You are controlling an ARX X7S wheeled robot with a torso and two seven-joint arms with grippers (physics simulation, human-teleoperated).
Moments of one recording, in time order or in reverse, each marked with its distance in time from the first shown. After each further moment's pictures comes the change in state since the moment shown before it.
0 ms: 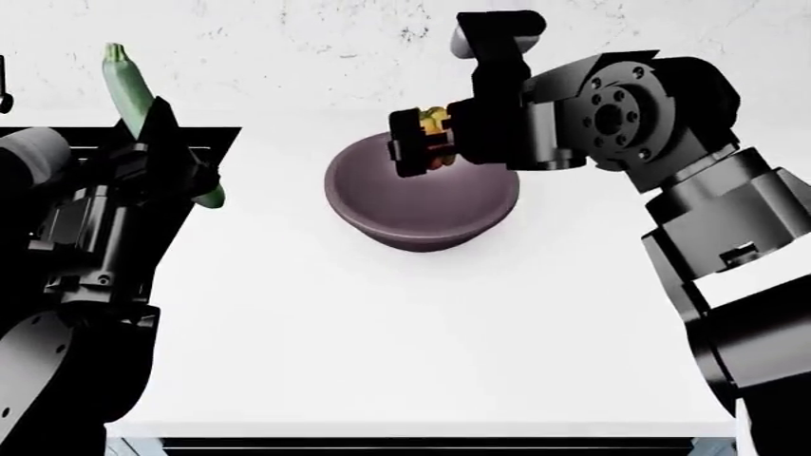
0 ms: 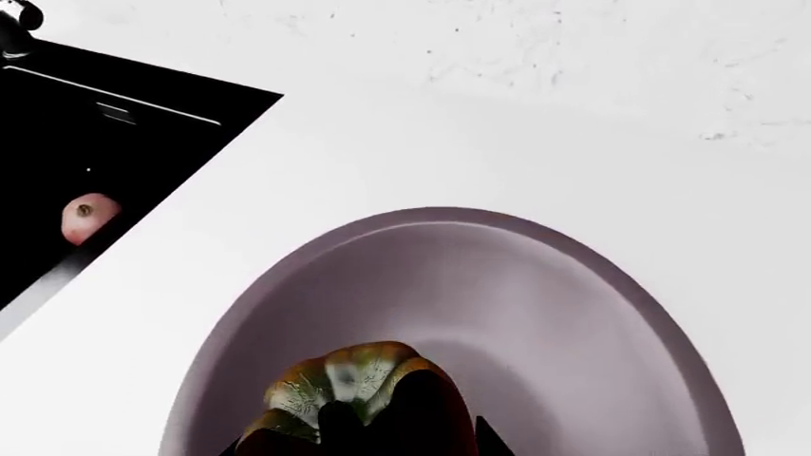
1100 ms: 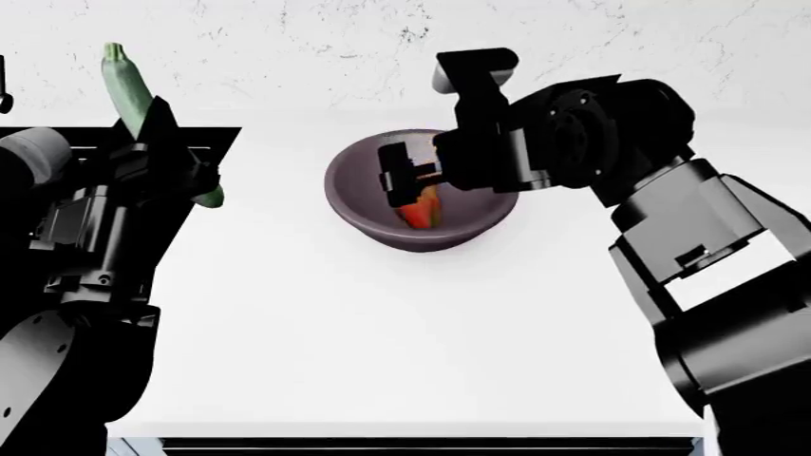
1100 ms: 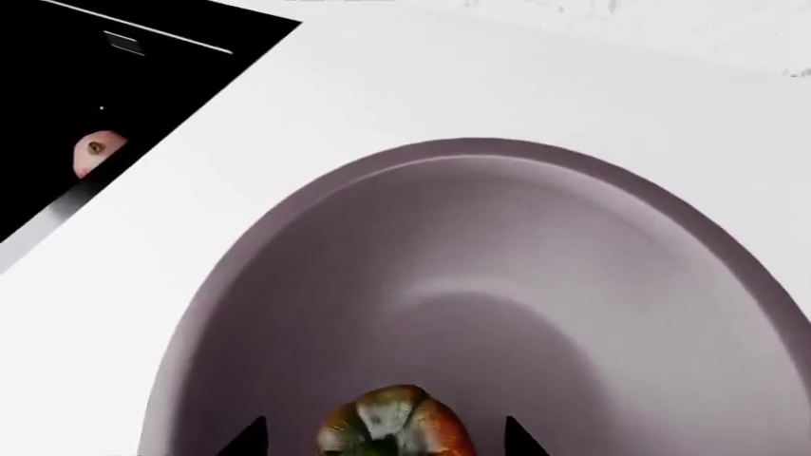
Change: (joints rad) left arm -0.001 -0.001 0.003 -0.002 0.008 0.004 -0.002; right arm -0.013 -0.068 -0.082 0.130 -0.062 -0.020 -0.152
